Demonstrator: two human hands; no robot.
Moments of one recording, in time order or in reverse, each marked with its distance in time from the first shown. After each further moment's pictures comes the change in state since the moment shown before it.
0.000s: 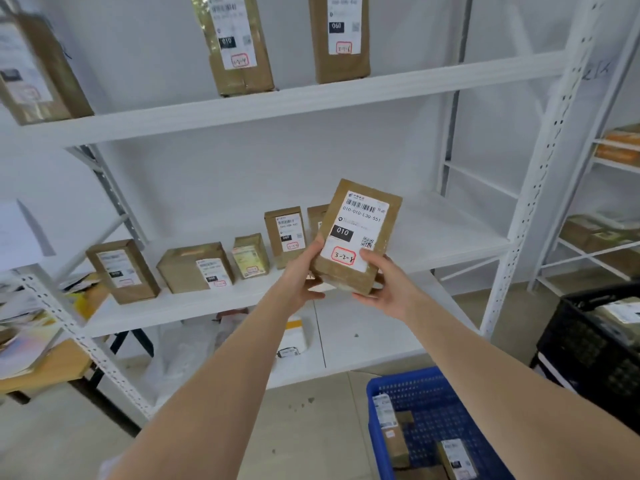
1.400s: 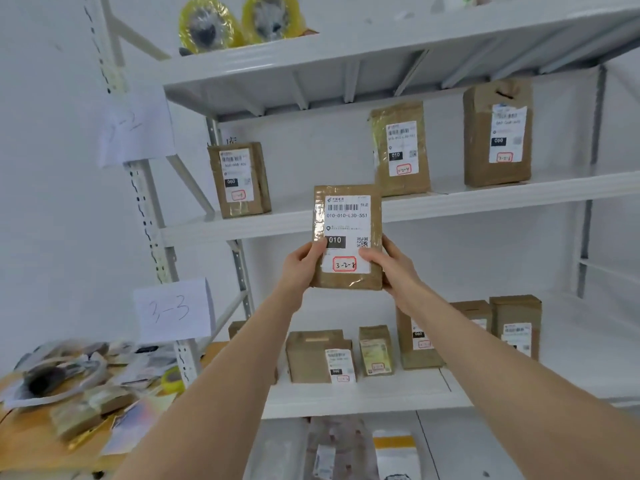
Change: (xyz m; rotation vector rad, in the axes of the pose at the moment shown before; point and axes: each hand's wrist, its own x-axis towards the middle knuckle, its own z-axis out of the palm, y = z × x) left_hand -0.031 0.187 -0.288 0.162 0.278 0.564; right_hand 0.059 -0.043 0.351 -0.250 -0.180 -0.475
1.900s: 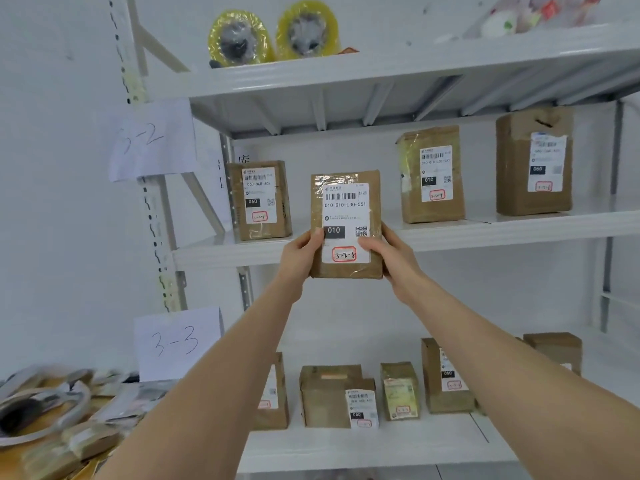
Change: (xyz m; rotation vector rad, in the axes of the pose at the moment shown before) left_hand 0.077 0.028 -0.067 -0.080 -0.010 0.135; right_hand 0.073 -0.027 0.078 -0.029 -0.013 -0.162
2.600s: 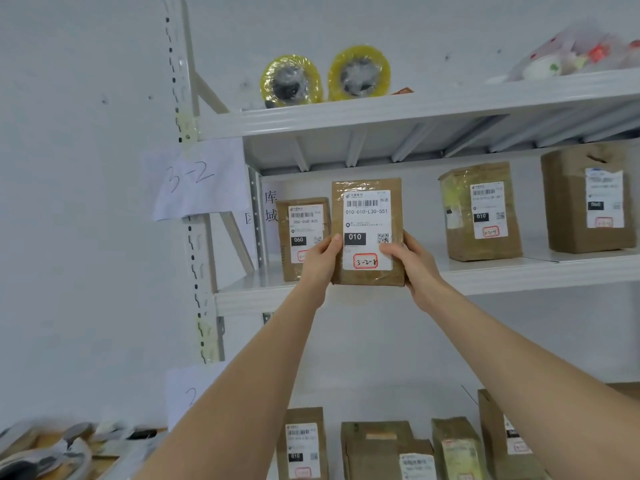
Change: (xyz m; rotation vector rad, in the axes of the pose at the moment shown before) left_hand 0.070 0.031 -0.077 -0.012 -0.018 0.075; right_hand 0.064 -0.014 0.090 0.011 0.088 -0.104
